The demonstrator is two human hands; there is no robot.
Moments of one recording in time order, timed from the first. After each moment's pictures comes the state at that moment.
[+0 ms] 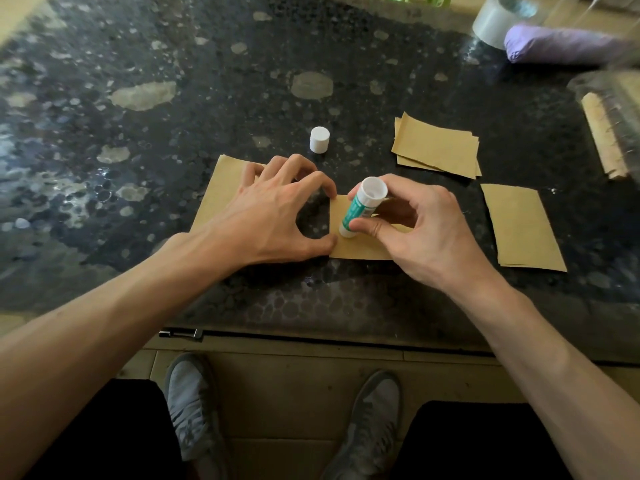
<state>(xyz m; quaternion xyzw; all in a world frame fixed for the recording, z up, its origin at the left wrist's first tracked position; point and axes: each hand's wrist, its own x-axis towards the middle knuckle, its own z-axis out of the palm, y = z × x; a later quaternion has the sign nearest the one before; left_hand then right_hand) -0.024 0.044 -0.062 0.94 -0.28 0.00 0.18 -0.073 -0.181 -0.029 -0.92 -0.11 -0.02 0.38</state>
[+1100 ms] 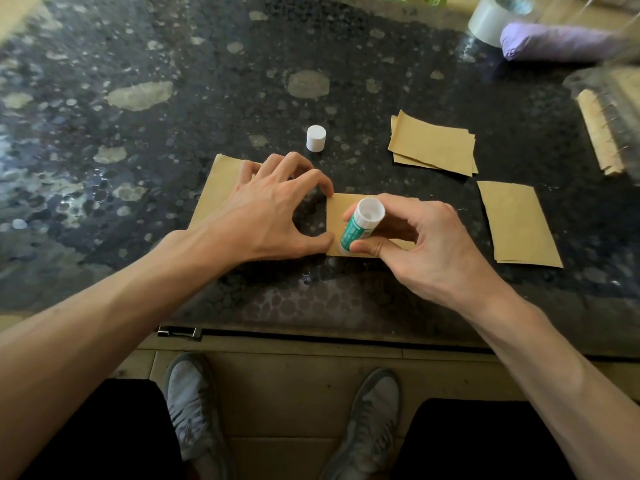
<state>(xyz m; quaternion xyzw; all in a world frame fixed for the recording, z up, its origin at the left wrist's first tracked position) -0.022 0.044 -0.063 0.94 -0.29 0.01 0.18 -0.091 -0.189 -0.028 -0.91 -0.16 0.01 0.39</state>
